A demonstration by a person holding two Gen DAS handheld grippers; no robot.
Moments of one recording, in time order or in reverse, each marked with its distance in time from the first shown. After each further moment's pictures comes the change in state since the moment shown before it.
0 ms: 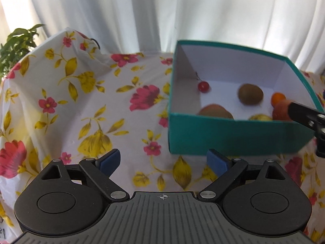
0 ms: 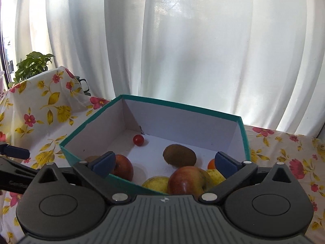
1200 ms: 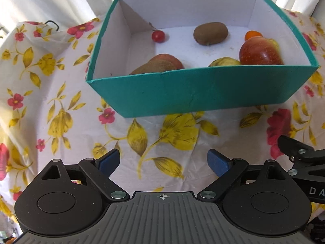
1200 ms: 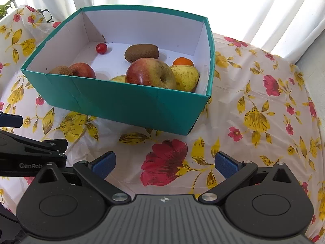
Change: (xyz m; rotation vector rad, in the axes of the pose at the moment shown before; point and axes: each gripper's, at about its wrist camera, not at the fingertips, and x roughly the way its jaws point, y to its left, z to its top) left arm 0.026 -0.078 0.000 0.178 0.281 0.004; right arm 0.012 -0.024 -0.039 0.081 0.530 -0.149
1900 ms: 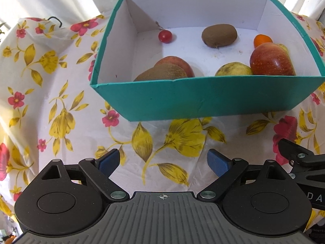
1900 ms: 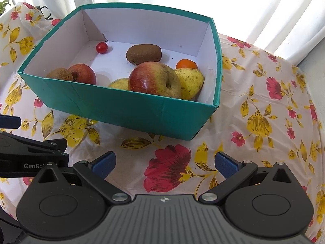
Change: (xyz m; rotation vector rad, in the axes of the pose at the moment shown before) left arm 0.008 0.007 0.010 -0.026 0.018 0.005; right arm 0.007 0.007 0.013 -0.012 0.022 -0.012
